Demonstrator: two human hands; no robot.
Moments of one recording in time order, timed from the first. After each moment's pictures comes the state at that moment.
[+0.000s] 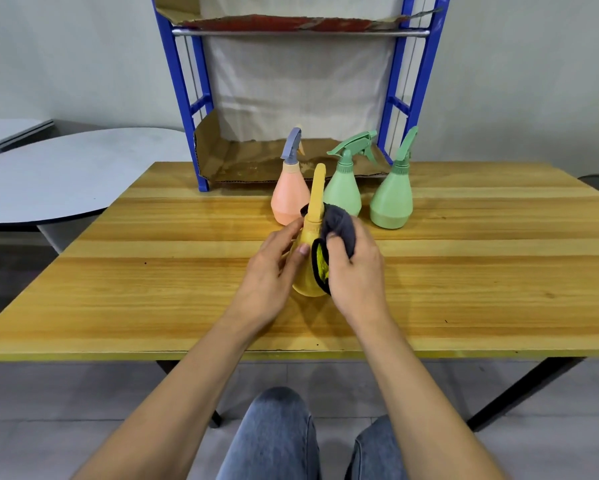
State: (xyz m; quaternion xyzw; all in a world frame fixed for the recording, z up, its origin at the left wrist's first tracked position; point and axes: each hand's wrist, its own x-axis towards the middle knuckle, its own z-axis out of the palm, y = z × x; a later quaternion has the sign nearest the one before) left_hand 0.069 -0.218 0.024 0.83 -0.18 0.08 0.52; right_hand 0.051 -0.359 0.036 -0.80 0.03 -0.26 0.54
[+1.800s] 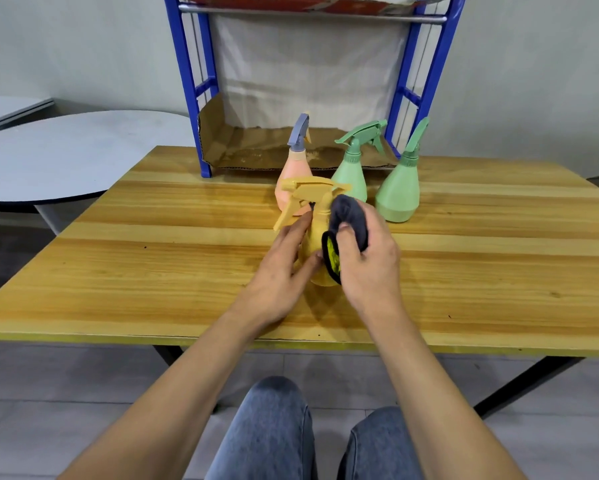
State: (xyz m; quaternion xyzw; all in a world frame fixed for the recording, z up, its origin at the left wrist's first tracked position) left_hand 0.069 -0.223 0.010 0.84 -0.22 0.06 0.49; right_hand 0.048 -0.369 0.033 -0.81 0.00 -0.29 0.50
